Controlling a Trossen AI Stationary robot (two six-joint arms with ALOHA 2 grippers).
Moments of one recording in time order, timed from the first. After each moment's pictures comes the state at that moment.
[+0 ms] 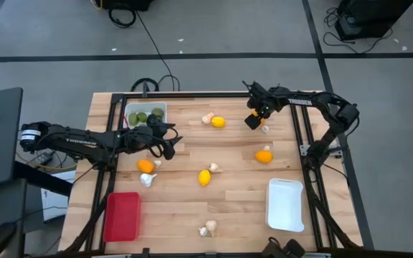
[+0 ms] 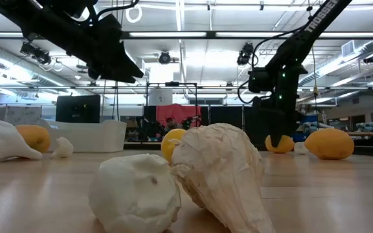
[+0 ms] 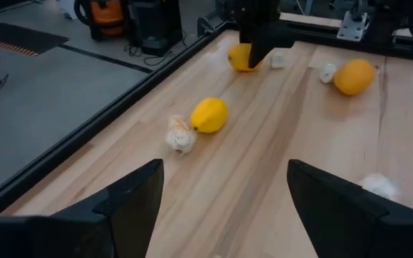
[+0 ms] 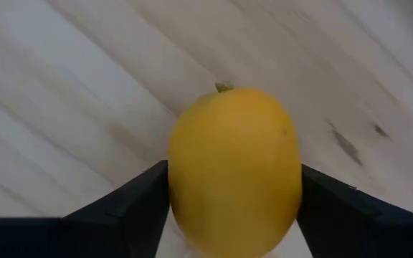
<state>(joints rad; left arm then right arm) 0.05 1.02 0.50 0.11 -0.45 -0.17 -0.78 1.67 0.95 -0.65 0.04 0.08</state>
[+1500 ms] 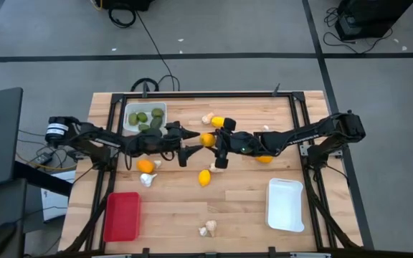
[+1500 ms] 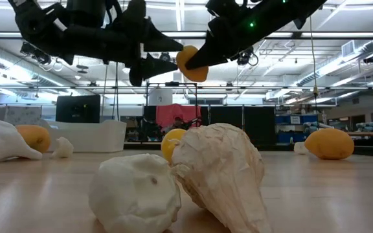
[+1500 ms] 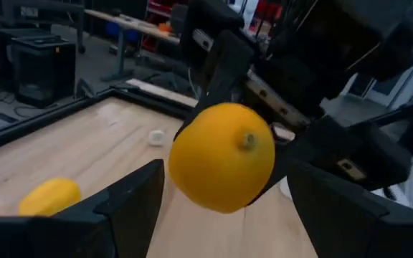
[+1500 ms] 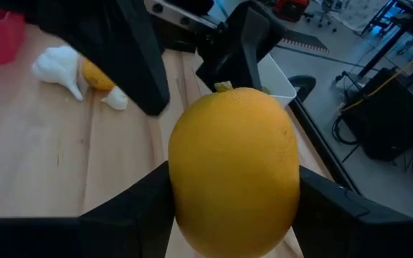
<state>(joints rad) 0.05 1.42 0.52 0.86 -0.14 -0.29 0.05 1.57 0.96 0.16 0.40 -0.15</state>
